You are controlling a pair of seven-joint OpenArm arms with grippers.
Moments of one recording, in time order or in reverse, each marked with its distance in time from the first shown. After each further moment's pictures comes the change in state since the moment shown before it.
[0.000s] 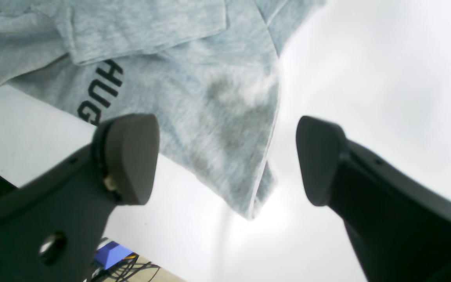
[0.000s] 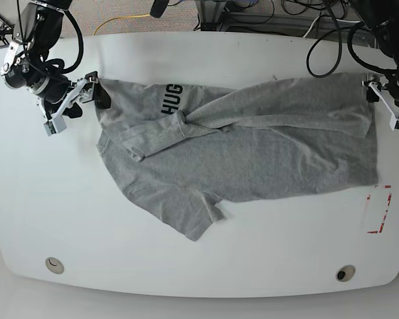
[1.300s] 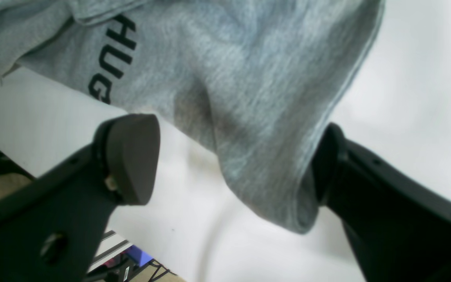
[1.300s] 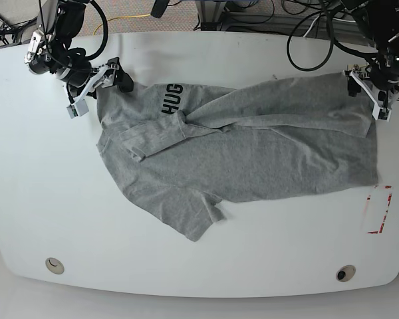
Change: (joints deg) left arm 4.9 7.8 -0.1 6.6 1.8 0.0 -6.5; right arm -0.6 -8.2 -0.8 -8.2 -3.9 4.2 1.3
